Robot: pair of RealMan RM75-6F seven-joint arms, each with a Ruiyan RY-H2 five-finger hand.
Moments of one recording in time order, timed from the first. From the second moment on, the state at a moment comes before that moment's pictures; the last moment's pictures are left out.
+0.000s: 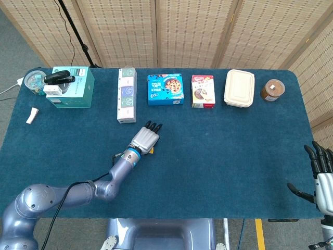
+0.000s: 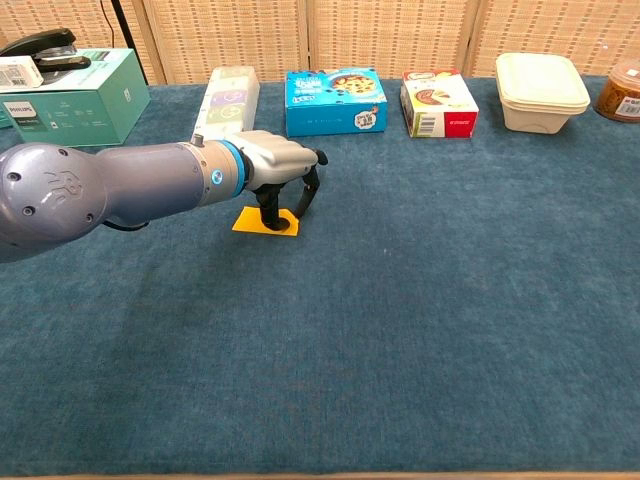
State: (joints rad) left arm -1.19 -1.82 -0.12 -1.11 0.66 0.72 0.69; right arm 0.02 -1.08 0.11 -1.65 -1.54 1.62 0.08
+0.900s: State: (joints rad) left arm -1.19 -1.84 -0.12 -1.09 0.65 0.72 0.70; right arm 0.02 -1.07 0.10 -1.66 -1.55 1.63 0.10
